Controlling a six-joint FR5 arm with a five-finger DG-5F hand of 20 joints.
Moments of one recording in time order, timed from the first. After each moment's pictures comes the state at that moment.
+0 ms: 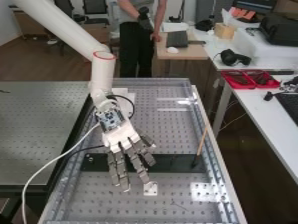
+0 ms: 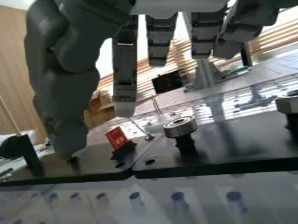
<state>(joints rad) 1.83 -2.28 -1.68 -2.56 -0.20 -0.23</state>
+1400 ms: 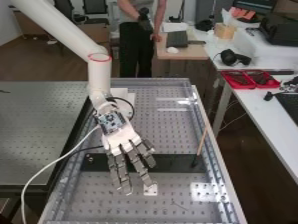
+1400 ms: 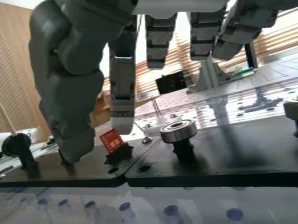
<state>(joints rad) 1.81 -2.27 -1.72 -2.46 -0.24 -0.32</state>
